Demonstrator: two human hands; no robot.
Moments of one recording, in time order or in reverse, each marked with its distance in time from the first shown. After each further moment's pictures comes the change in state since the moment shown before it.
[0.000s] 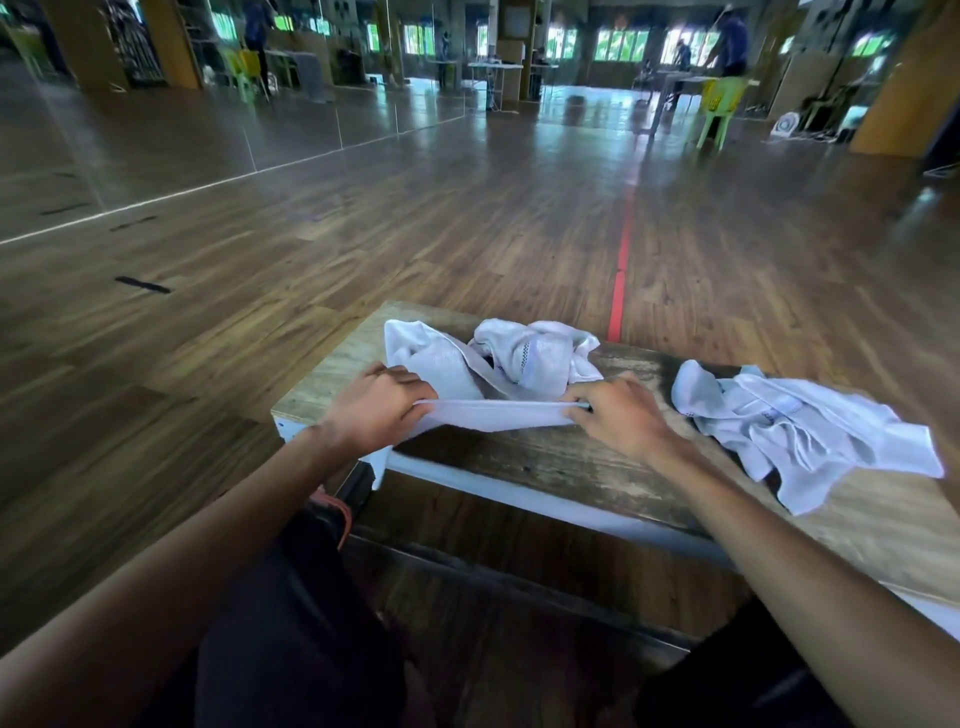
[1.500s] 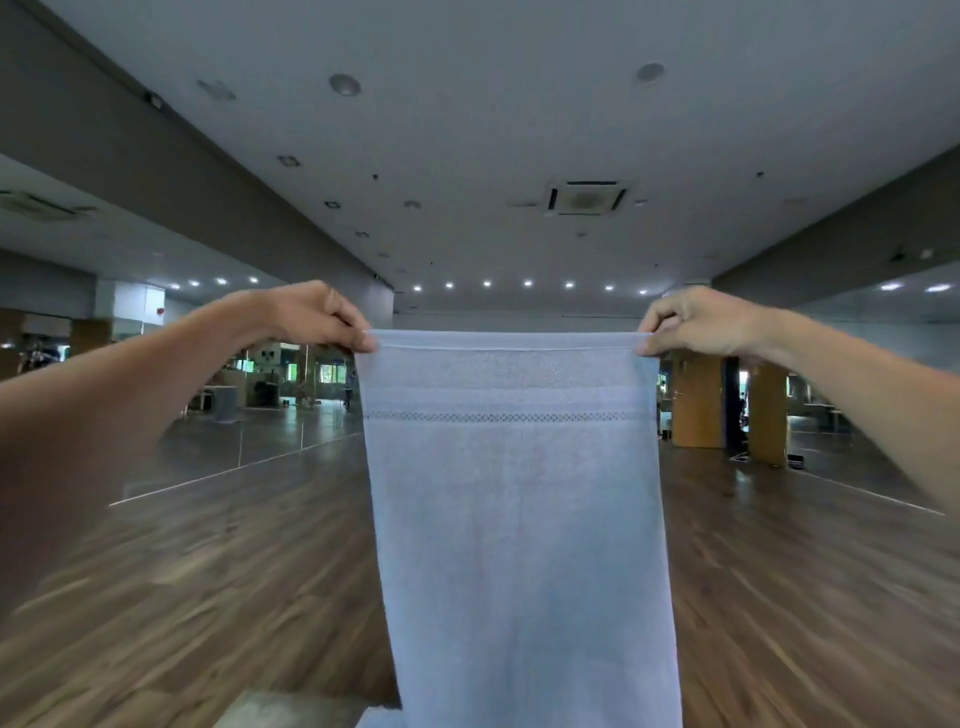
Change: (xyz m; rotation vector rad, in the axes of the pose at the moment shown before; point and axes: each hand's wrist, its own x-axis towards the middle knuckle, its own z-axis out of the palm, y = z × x) left_hand 0.240 -0.039 -0.416 -0.484 0.120 -0.093; right_hand 0.044 0.092 -0.477 0.295 0.351 0.155
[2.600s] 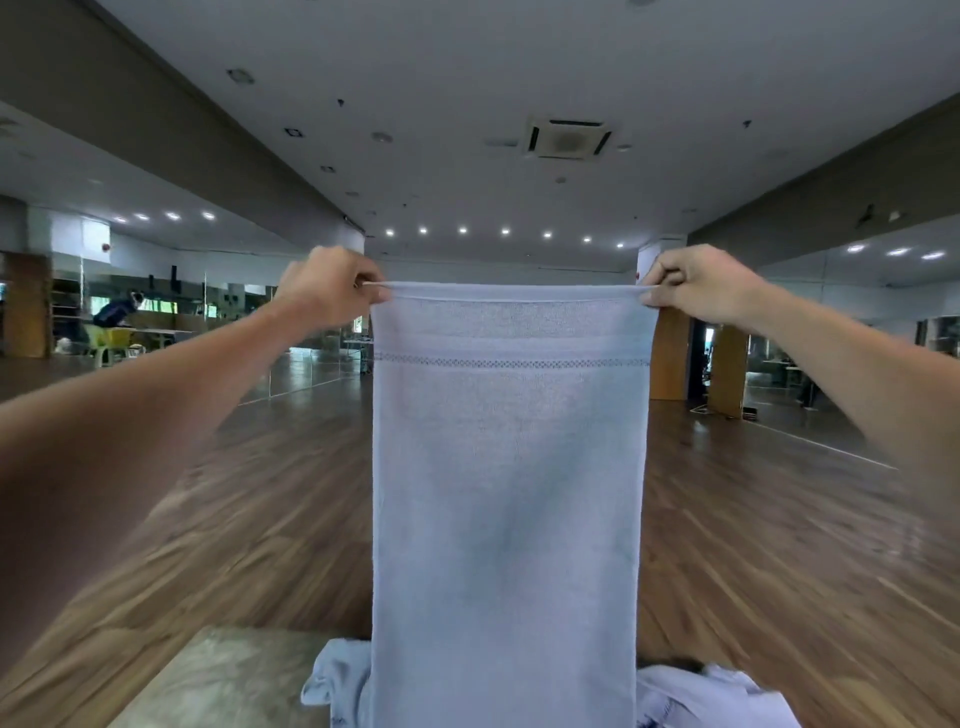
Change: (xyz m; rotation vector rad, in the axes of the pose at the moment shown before) left_hand 0.054 0.005 0.096 0.267 0.435 0.008; right_hand 0.000 0.048 0.018 -0.164 0.222 0.066
